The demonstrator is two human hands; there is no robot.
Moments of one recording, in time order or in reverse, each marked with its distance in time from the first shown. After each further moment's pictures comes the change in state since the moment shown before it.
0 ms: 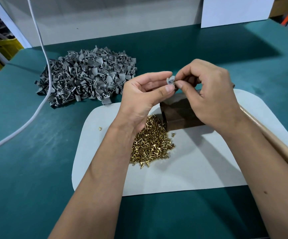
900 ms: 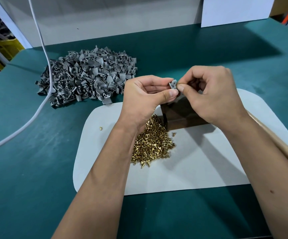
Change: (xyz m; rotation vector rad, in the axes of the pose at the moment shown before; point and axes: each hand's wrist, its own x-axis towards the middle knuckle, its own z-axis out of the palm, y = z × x) left_hand -0.002 -0.001 0.002 0.166 0.036 0.051; right_hand -0.001 0.005 0.000 0.072 -0.020 0.160
